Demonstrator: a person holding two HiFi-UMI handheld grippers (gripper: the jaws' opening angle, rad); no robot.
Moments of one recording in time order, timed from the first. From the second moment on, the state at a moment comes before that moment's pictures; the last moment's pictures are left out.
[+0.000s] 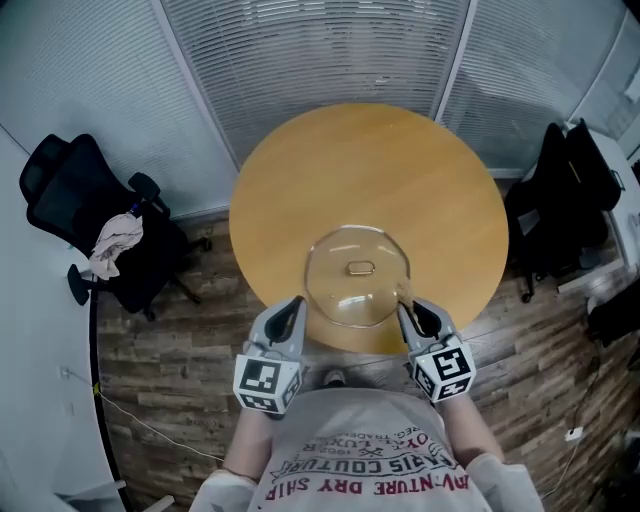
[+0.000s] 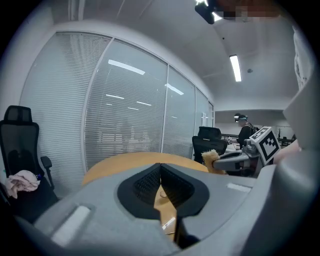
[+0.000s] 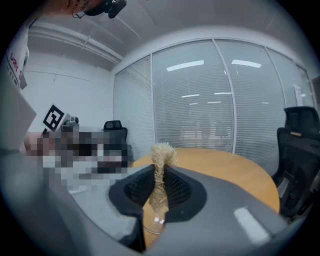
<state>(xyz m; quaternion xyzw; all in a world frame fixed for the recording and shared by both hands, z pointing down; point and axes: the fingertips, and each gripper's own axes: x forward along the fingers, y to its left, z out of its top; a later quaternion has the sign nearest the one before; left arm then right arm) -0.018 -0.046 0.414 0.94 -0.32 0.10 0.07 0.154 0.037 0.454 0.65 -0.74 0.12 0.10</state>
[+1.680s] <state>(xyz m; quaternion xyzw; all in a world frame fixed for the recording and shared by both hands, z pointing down) 0.005 -0.182 0.517 0.89 -0.40 0.16 0.15 0.186 -0.165 0.661 0.44 -0.74 0.33 0.38</state>
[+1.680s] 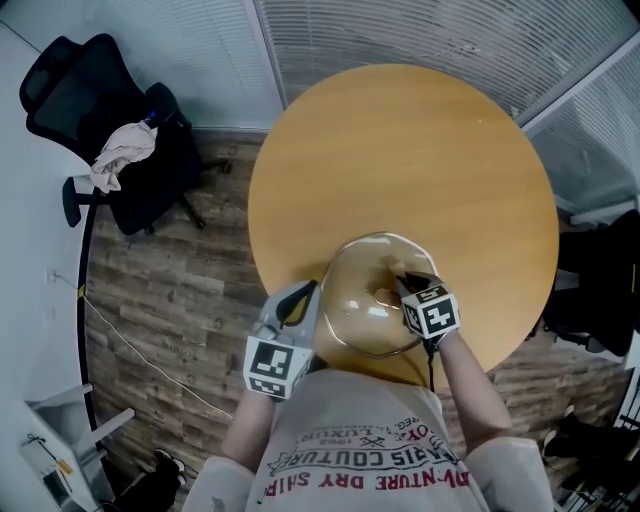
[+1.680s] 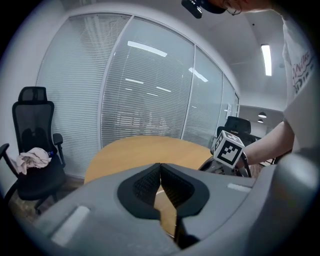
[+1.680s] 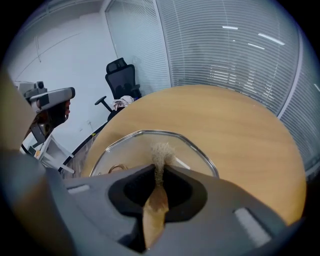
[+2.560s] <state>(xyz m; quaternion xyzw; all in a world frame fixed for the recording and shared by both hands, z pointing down) -0.035 -0.177 0.519 0.88 -0.42 0.16 0.16 0.144 -0.176 0.667 0.32 -0.74 0.36 0.47</state>
